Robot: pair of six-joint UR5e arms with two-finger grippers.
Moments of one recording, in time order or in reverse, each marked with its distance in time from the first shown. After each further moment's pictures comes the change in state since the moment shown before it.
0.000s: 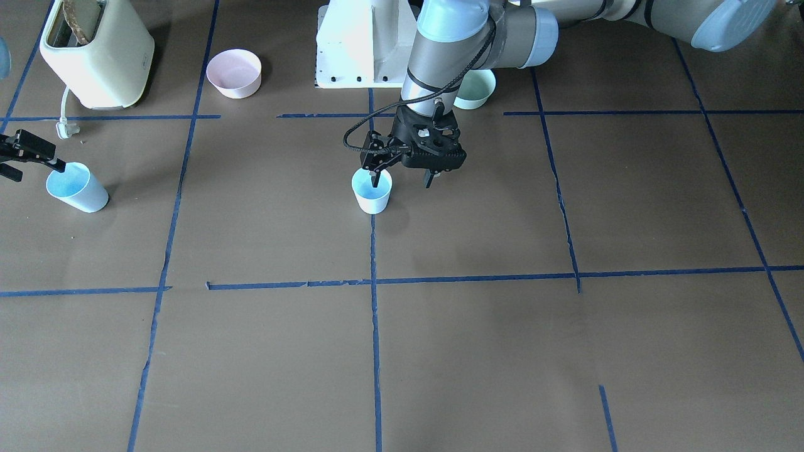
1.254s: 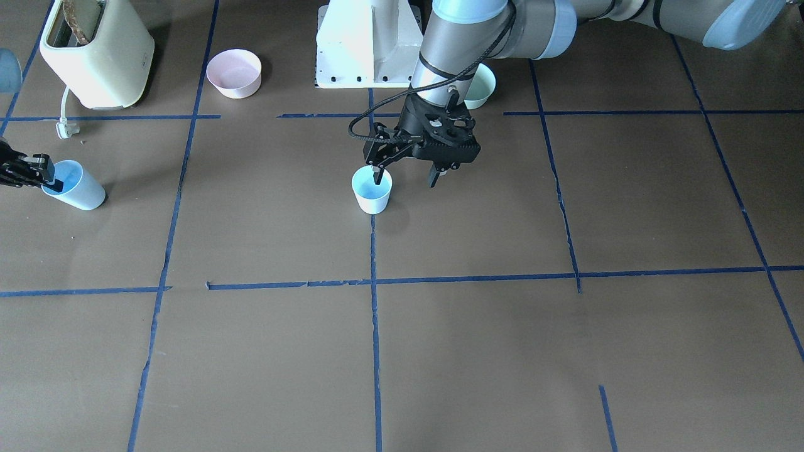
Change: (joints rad) left arm -0.101 0.010 -0.062 -0.023 -0.073 0.006; right arm -0.026 0.051 -0.047 0.003 -0.003 0.043
